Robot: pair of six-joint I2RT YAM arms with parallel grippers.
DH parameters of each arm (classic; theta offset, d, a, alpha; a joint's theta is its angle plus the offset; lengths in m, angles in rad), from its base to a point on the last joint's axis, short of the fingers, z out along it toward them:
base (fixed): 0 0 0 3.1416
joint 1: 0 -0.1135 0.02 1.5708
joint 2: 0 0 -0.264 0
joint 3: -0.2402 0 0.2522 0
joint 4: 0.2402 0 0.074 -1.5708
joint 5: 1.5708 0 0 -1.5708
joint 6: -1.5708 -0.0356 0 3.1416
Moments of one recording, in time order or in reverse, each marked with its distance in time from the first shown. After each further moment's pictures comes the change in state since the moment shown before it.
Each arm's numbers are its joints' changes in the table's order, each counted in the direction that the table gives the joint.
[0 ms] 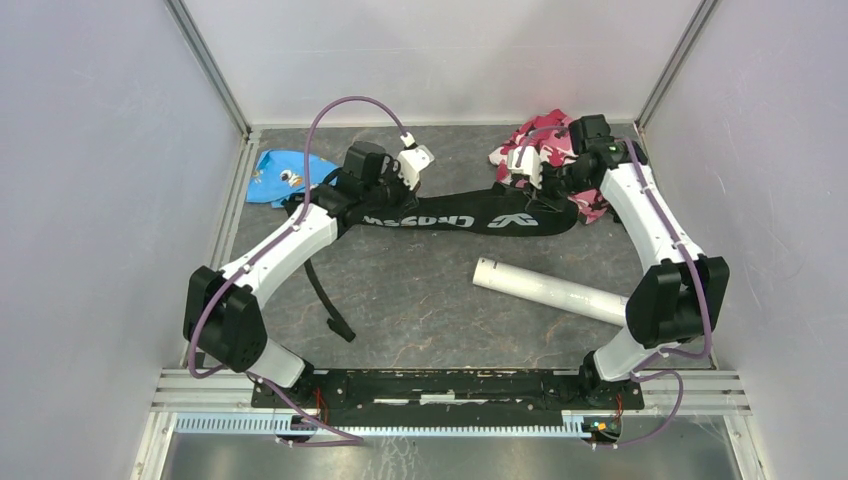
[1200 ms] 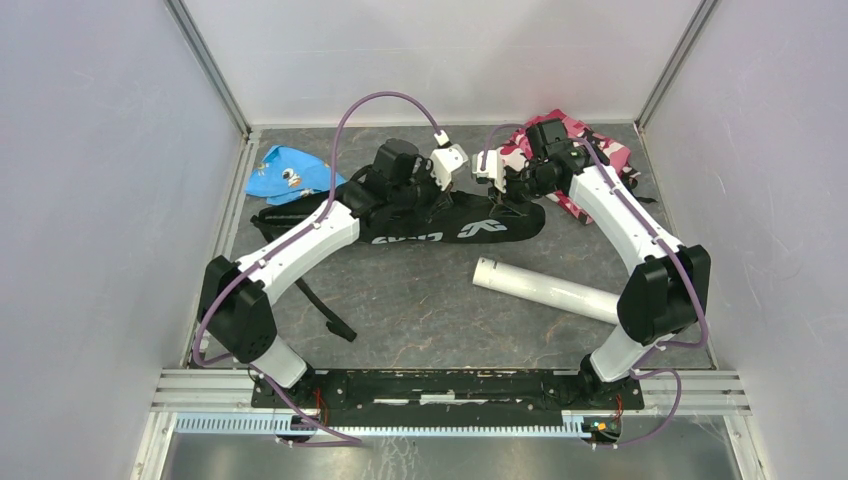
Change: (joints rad) left arm 0.152 0.074 -0.115 -0.031 0.009 0.064; right arm -0.175 0.044 -0.009 -0.093 -0.042 -0.146
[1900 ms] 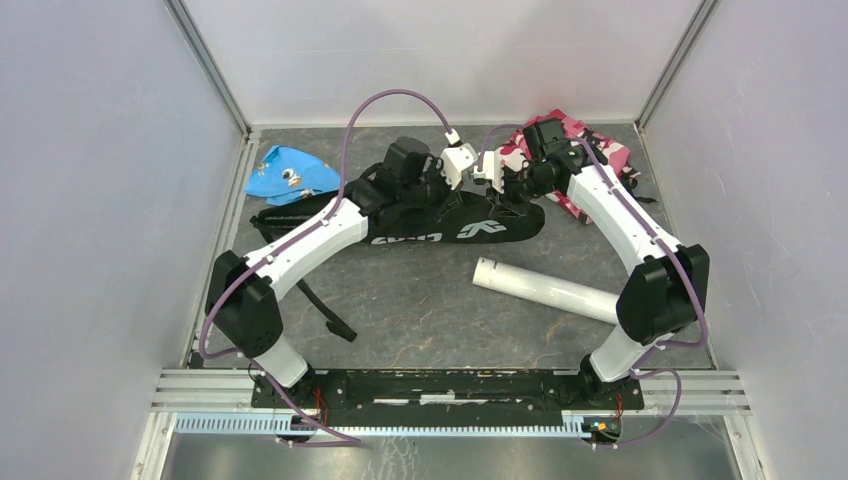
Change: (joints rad) left arm 0.035 0.044 -0.053 0.000 0.005 0.010; right arm -0.014 0.003 -0.013 0.013 0.022 0.000
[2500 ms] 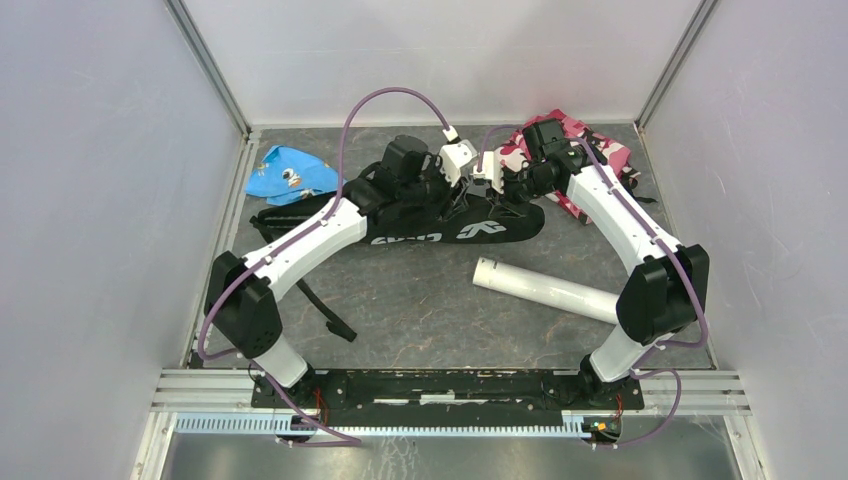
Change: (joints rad) left arm -0.002 -0.009 -0.002 -0.013 0.014 0.034; right arm -0.006 0.000 0.000 0.003 0.000 -0.003
